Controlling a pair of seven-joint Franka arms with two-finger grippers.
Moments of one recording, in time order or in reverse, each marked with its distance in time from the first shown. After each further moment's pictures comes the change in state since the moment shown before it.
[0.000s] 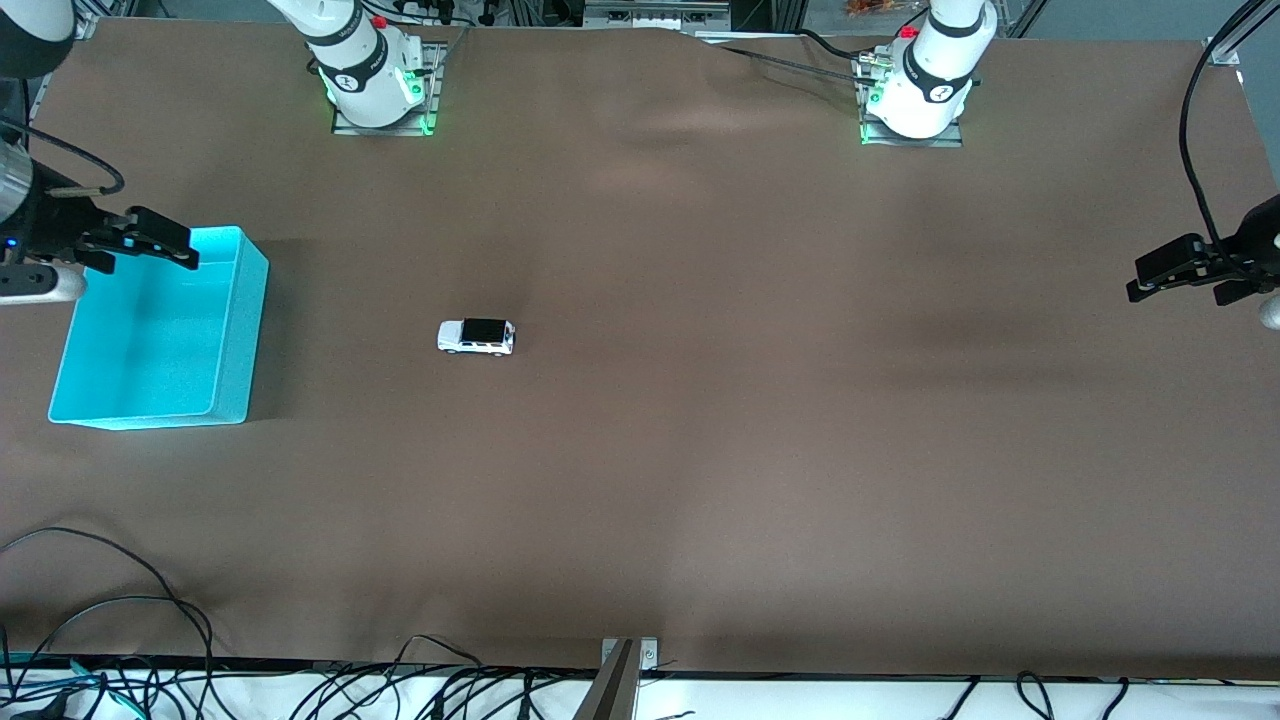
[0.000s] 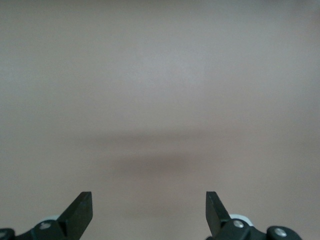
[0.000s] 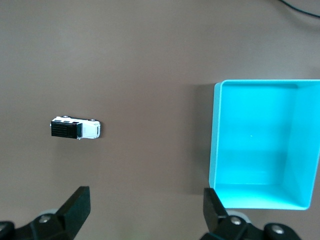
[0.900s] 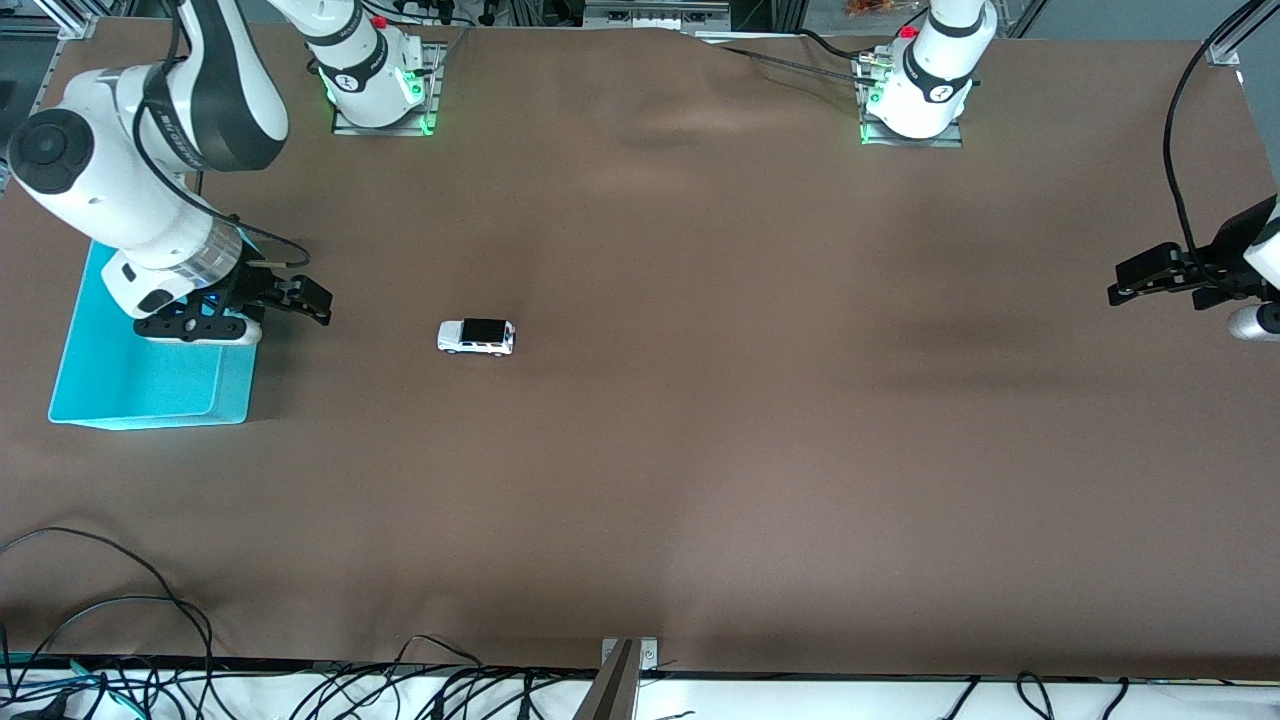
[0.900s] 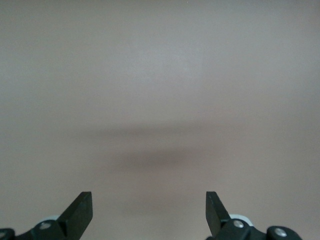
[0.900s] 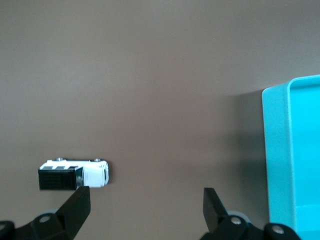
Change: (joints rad) left arm 0.000 0.017 -0.010 -0.010 0.000 -0.001 0.000; right arm 0.006 -0.042 0.108 -0.497 0.001 0.600 0.251
